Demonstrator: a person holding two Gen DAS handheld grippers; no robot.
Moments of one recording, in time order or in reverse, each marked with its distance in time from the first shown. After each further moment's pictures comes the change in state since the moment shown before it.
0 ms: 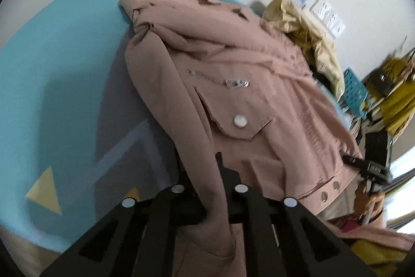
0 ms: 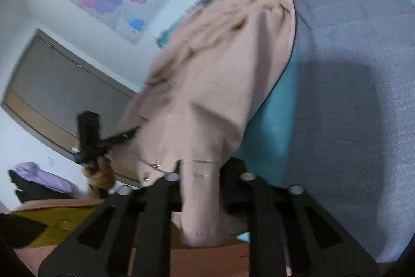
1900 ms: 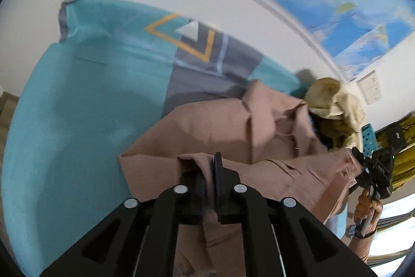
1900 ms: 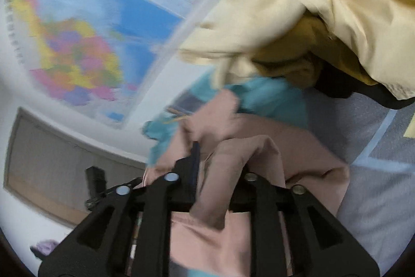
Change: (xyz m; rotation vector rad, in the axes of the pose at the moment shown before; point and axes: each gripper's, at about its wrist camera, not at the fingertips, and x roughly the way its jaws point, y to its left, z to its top) left arm 0.044 0.066 0.254 -0.138 0.110 0.071; right arm 0.060 -0.053 0.268 0.268 -0.143 -0.102
